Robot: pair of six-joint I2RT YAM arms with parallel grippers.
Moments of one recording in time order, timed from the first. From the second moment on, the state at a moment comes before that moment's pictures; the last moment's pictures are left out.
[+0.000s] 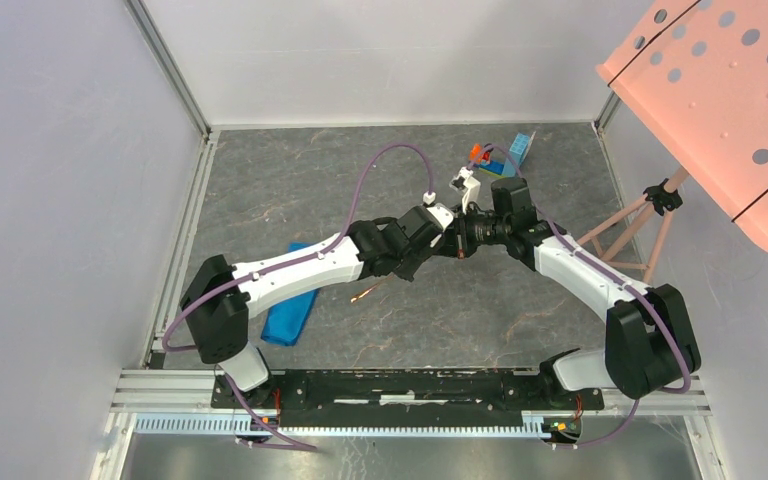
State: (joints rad) left arm -1.02 1.65 1.33 -0.65 -0.29 -0.18; right arm 0.39 1.37 0.85 -0.12 -0.77 0.21
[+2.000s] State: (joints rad) left arm -0.95 1.38 1.05 -0.50 -0.30 -0.07; right arm 0.42 1.39 0.79 0.14 -0.76 0.40
